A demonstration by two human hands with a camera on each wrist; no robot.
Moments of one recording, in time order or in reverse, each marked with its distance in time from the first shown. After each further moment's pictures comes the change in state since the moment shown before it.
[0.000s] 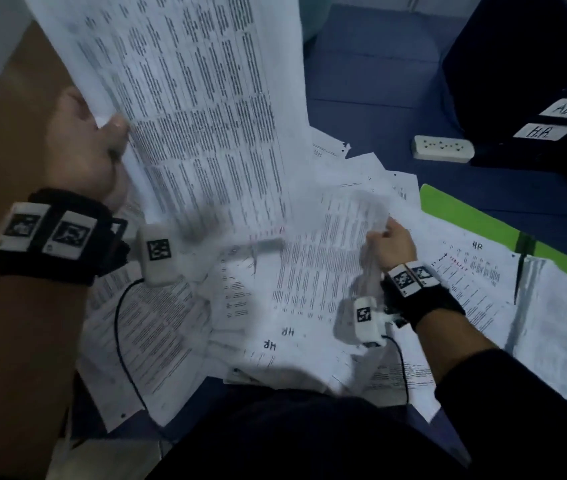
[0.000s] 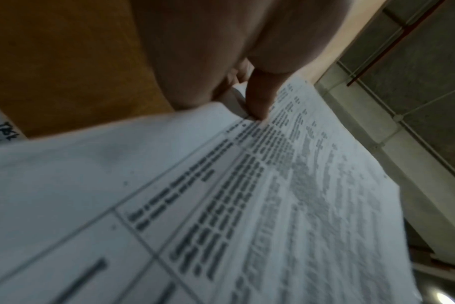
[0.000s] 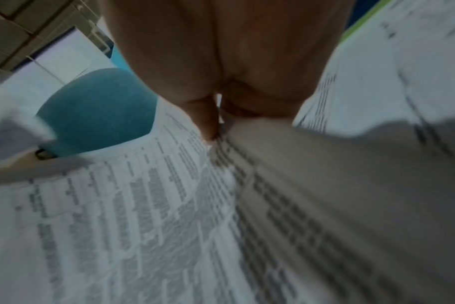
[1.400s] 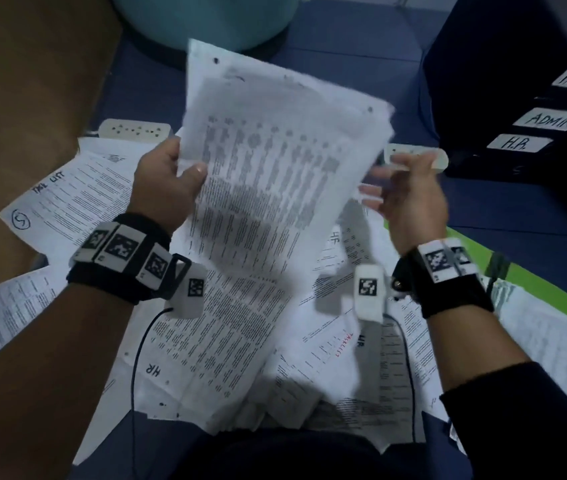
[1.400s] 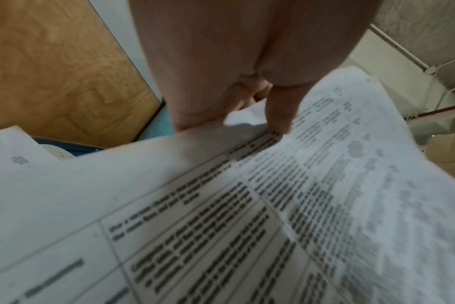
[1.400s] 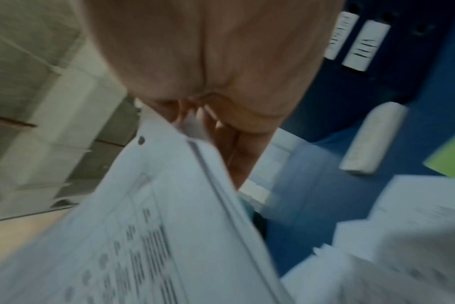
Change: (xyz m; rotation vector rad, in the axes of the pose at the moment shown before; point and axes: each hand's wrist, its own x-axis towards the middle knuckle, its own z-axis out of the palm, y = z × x) left_hand -0.037 -0.063 0.145 0.577 -0.240 0.160; right_hand 0.073 -0.048 -0.093 0.806 -0.104 -0.165
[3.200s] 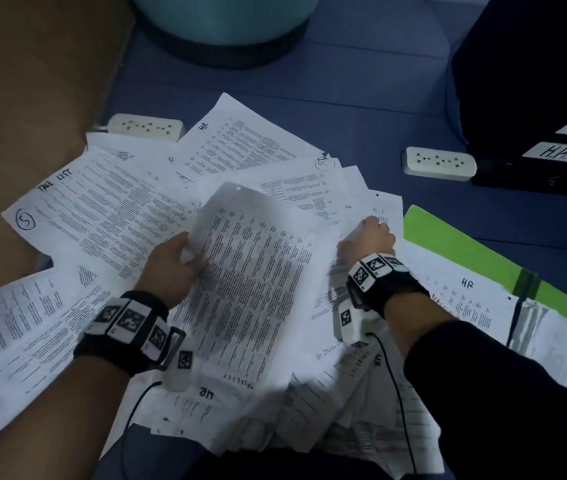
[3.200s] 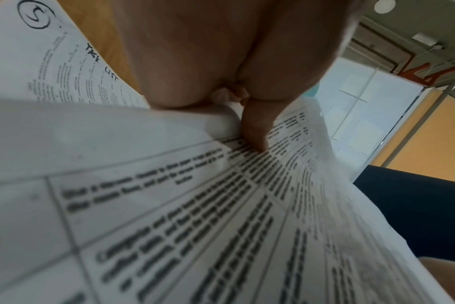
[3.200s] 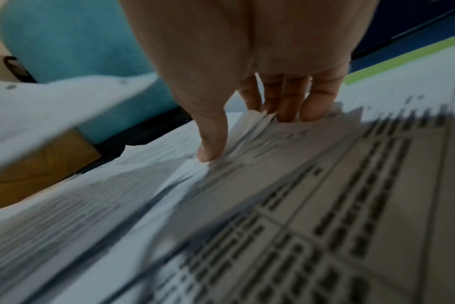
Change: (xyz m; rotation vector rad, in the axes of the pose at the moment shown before) left_hand -0.054 -0.076 0.001 0.221 -0.188 -0.454; right_hand 0.037 0.116 0.020 -1.425 0.041 0.305
